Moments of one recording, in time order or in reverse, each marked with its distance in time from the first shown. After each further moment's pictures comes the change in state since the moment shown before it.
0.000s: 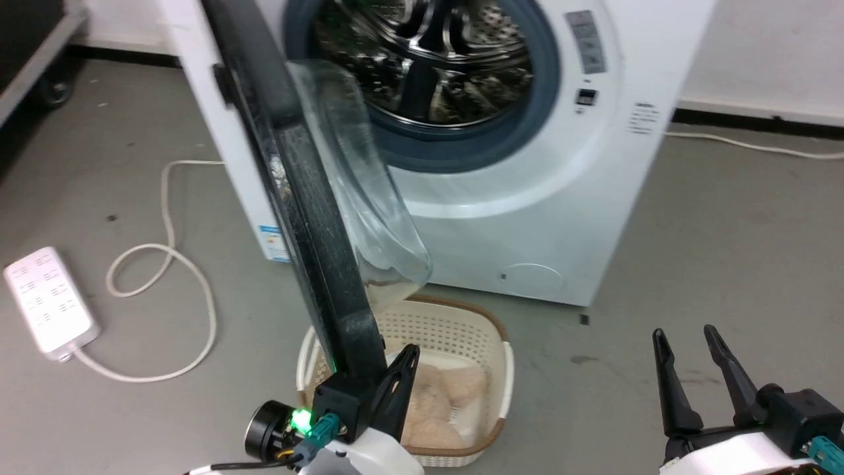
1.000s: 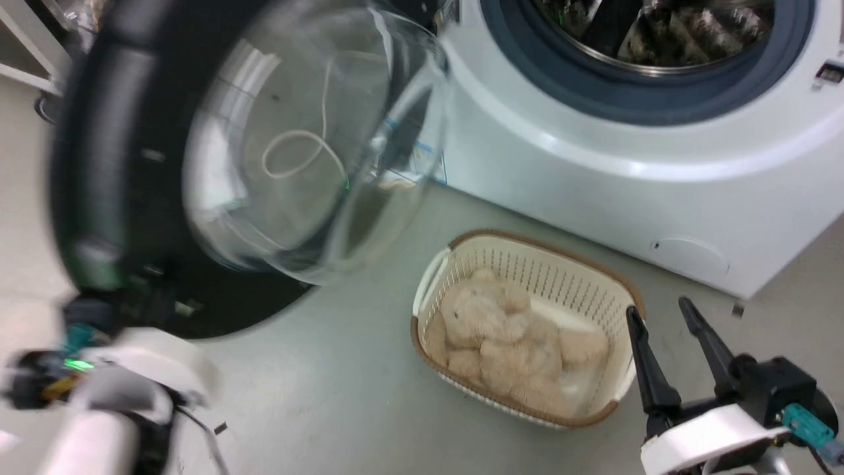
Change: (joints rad) left arm -0.115 0.230 0.340 0.044 -0.135 0.042 0.011; right arm -0.050 -0.002 0.052 -0.041 -0.046 0.000 0.072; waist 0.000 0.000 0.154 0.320
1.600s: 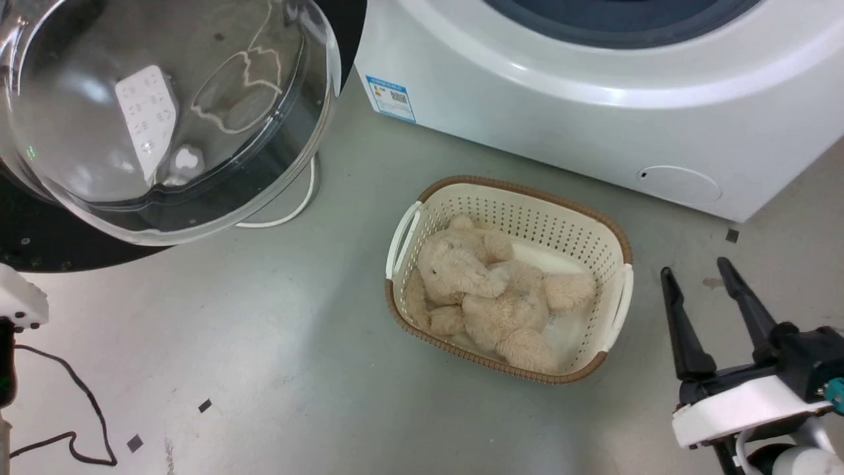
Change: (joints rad) left arm -0.277 0.210 0.206 0.402 -0.118 -0.085 -0.089; right arm -0.061 -0.051 -0.036 -0.059 -0.005 0.000 0.032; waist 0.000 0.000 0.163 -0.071
